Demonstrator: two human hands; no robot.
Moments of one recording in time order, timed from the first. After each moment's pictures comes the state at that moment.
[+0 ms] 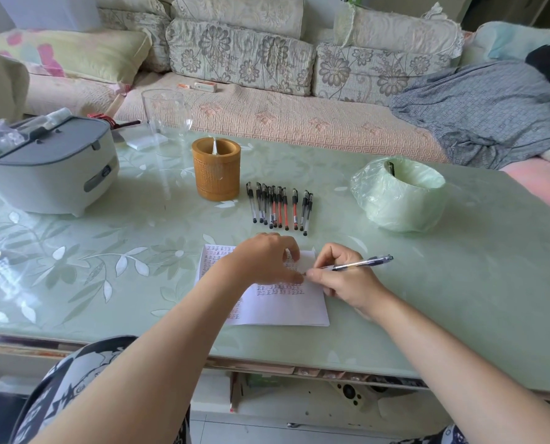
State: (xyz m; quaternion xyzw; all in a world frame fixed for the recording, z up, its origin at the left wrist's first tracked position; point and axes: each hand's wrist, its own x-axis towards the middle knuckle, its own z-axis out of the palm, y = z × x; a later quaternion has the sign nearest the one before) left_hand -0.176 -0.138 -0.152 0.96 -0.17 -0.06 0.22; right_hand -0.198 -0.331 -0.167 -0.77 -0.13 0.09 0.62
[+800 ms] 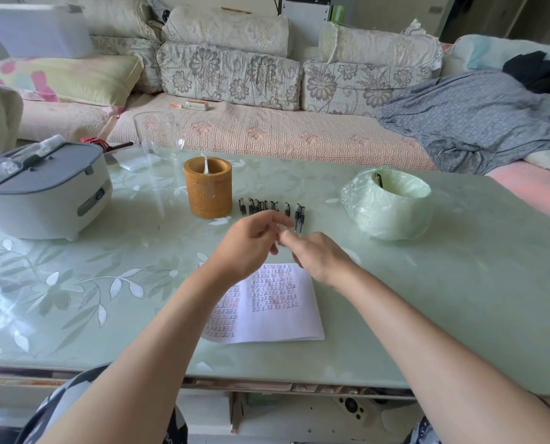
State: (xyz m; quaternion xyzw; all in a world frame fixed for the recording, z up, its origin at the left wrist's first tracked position) left_hand -0.180 -0.128 -0.117 0.82 -0.15 0.08 0.54; right_hand -0.178 -0.285 -0.101 -0.92 -0.04 0.10 0.37
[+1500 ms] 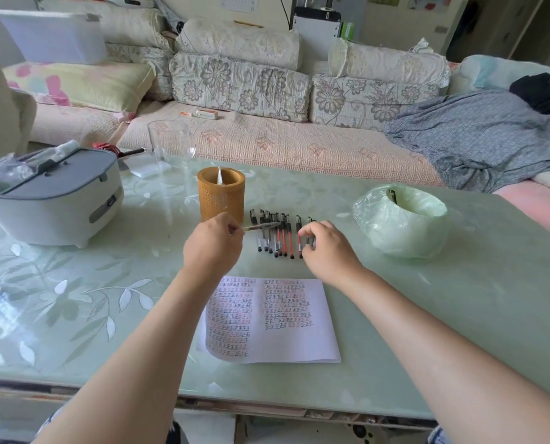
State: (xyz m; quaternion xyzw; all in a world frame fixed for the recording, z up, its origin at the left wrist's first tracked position) left_hand -0.143 -0.066 -0.132 0.93 0.09 0.20 0.29; right_hand -0.125 -0.283 -0.128 -0.95 -0.13 -0.08 0.26
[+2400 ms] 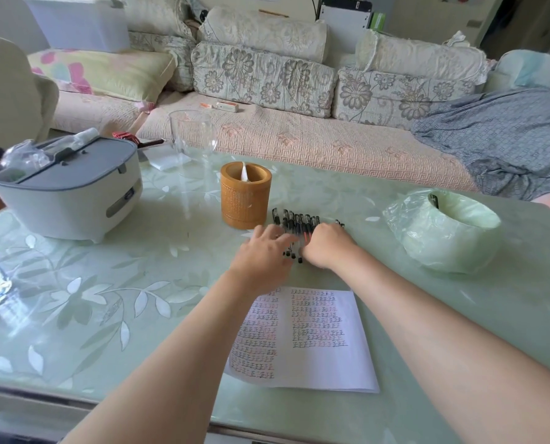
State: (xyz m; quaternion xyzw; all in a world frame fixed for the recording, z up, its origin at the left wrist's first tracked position) left_hand -0.120 -0.083 -0.164 0.98 -0.10 0.09 0.17; right_hand -0.068 -0.223 -0.130 -0.99 -0.04 0.04 0.09
